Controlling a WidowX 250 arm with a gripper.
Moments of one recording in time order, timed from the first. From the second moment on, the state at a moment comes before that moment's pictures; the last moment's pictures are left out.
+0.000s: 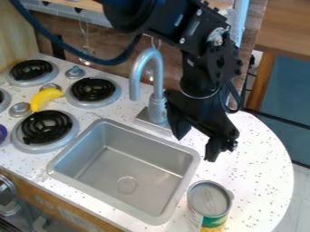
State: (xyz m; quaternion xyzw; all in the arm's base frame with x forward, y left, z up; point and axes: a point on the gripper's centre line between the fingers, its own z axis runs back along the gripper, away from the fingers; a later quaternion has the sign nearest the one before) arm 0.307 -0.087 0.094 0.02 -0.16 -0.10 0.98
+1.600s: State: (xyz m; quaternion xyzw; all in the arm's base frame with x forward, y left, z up) arm 0.268 -0.113 -0.031 -0.01 -0.12 -0.04 0.99
